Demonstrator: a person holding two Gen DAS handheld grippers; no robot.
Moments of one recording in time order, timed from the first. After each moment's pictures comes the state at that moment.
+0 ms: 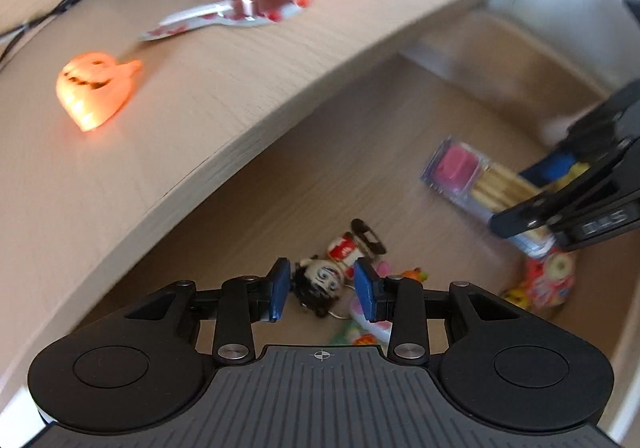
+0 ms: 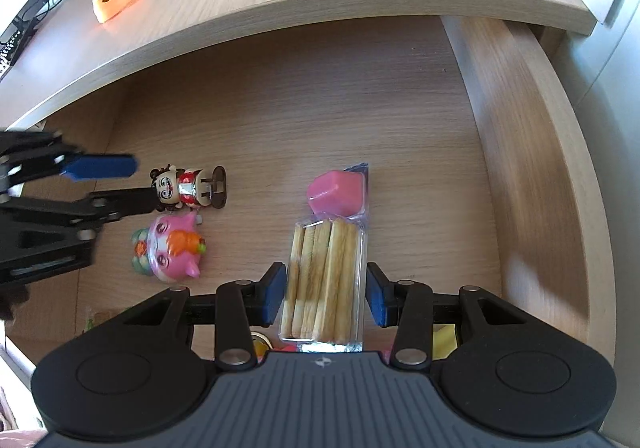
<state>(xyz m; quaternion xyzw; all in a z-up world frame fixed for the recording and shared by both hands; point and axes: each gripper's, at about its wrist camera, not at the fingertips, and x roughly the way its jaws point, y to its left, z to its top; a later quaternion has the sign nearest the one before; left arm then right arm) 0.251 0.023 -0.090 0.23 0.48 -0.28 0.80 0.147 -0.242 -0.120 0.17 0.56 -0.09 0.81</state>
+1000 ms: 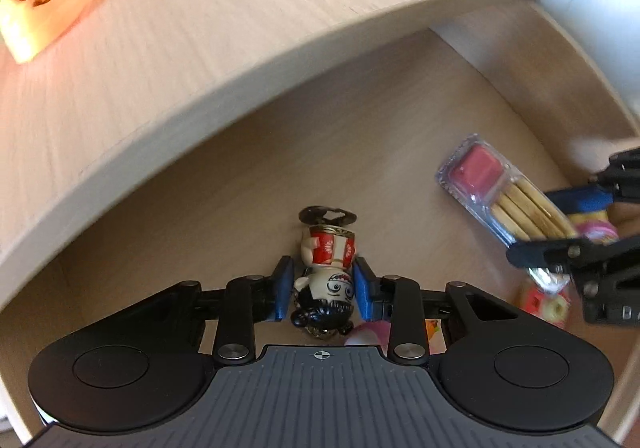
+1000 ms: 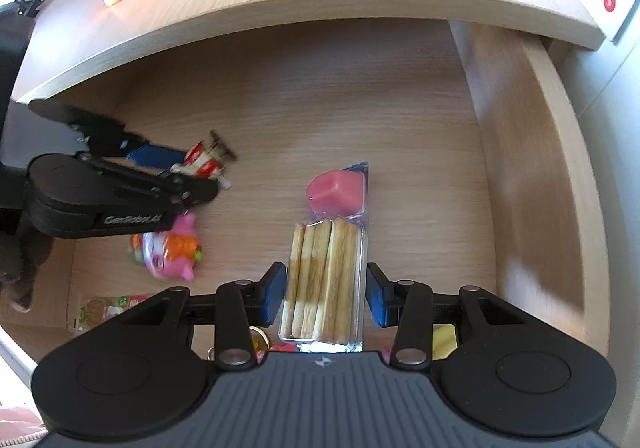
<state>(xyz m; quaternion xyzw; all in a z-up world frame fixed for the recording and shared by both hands) 0.294 0.020 -0.095 0.14 0.57 -0.26 0.77 0.134 -0.225 -0.092 0.14 0.56 -0.10 0.81</state>
